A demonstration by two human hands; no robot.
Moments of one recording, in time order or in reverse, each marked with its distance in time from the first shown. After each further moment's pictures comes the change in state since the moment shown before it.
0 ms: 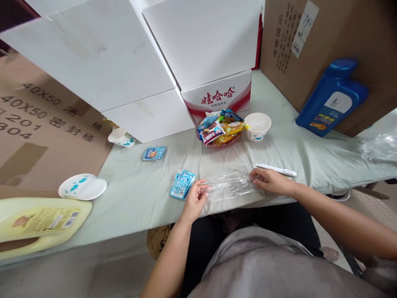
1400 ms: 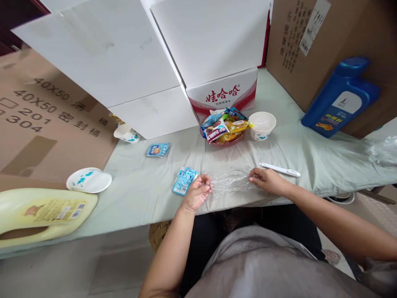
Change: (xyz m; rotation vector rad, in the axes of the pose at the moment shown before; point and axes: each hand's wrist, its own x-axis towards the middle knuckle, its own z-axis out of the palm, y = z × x) left_hand 0.021 0.003 -0.002 -0.791 -0.191 -0.346; right_hand 0.010 -0.001 0.016 -0.115 0.060 0.056
